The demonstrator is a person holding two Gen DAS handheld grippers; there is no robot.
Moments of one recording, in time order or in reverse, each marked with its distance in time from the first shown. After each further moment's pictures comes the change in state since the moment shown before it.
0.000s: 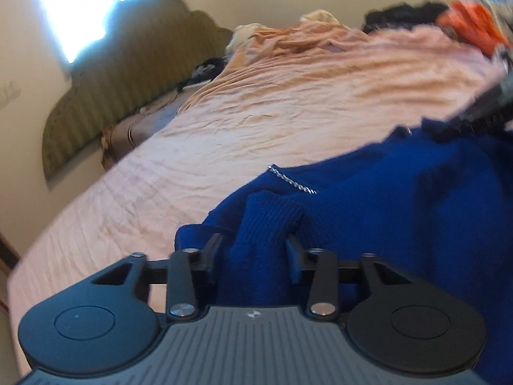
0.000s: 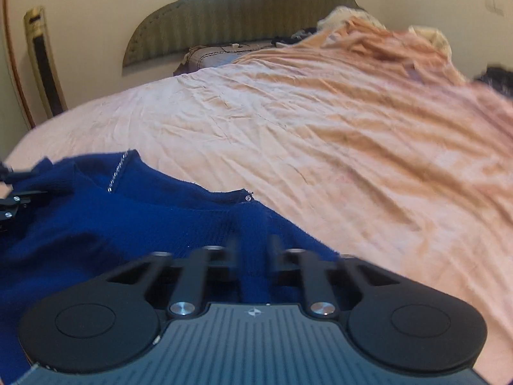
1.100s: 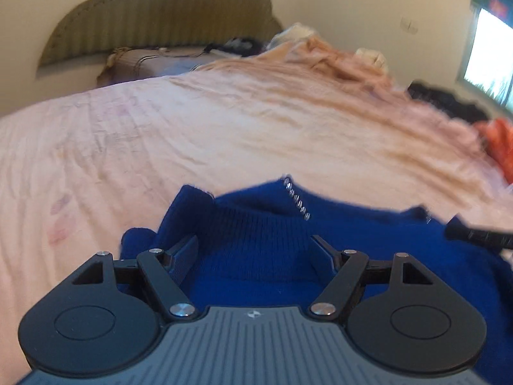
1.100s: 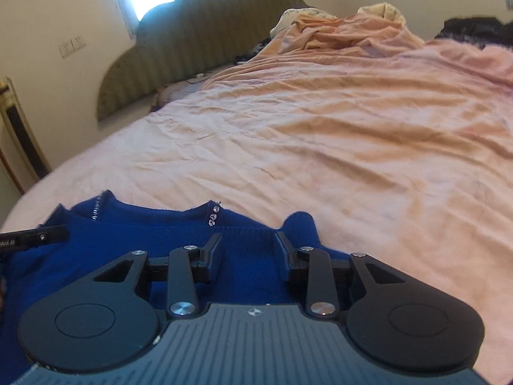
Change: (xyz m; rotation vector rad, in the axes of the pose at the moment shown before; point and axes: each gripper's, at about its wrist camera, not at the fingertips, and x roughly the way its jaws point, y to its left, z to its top) left arm 0.051 0.045 -0.005 -0.479 0.000 -0.182; right arm 0.005 -0.037 -0.027 0.237 -0.122 0.013
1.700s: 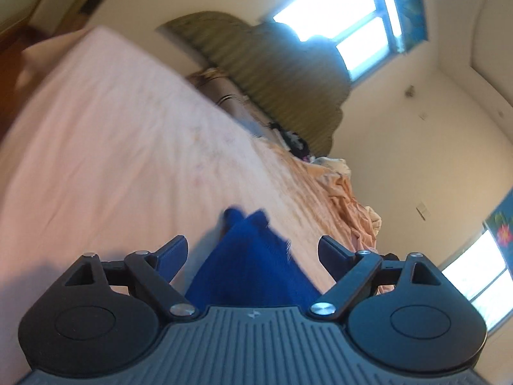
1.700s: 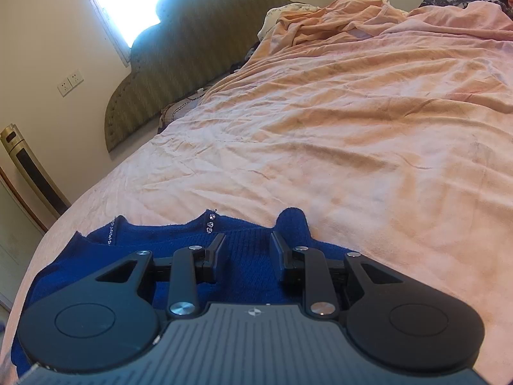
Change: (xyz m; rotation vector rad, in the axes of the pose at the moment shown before) left arm -0.189 0.056 -0.101 -0.706 -0.292 -0.054; right arm -0.004 -0.017 -0.003 0.129 -0.020 0.061
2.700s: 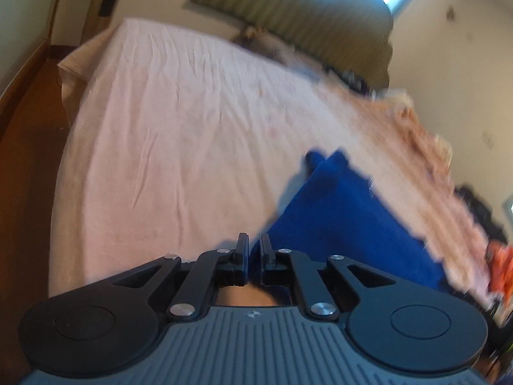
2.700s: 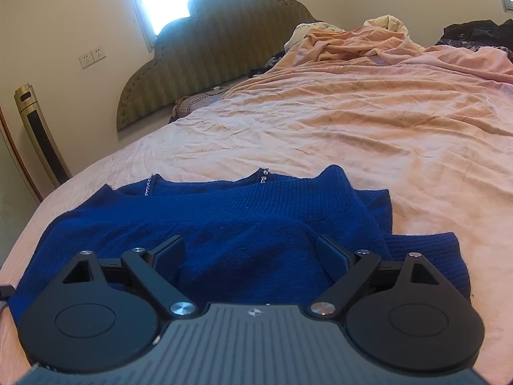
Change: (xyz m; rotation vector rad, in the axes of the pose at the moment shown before) left arm 0.020 0.011 -0.002 0.245 0.219 0.298; right arm -0.056 0.049 -0.049 -0.159 -0.037 -0.040
